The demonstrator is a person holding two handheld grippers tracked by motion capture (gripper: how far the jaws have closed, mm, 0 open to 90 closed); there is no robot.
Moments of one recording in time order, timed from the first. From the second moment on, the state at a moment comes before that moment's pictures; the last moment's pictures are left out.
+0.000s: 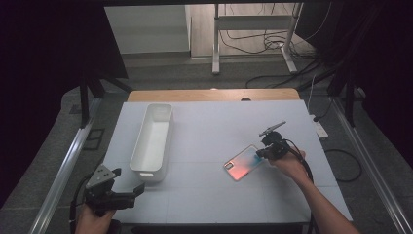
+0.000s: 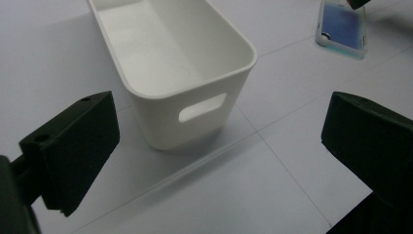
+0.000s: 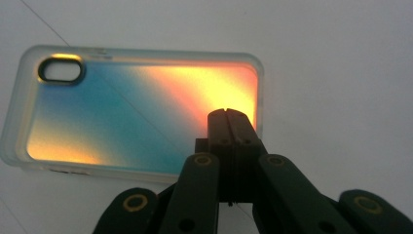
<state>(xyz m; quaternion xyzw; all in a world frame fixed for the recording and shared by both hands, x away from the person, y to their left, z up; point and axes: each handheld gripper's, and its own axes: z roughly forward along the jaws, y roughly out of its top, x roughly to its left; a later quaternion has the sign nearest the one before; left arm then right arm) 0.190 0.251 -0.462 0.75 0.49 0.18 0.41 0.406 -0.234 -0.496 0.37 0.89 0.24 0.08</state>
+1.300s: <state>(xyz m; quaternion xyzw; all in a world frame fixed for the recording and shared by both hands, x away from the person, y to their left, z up) 0.191 0.249 -0.462 0.76 0.48 0.18 0.40 0.353 -0.229 -0.493 0.33 0.91 0.24 0.04</state>
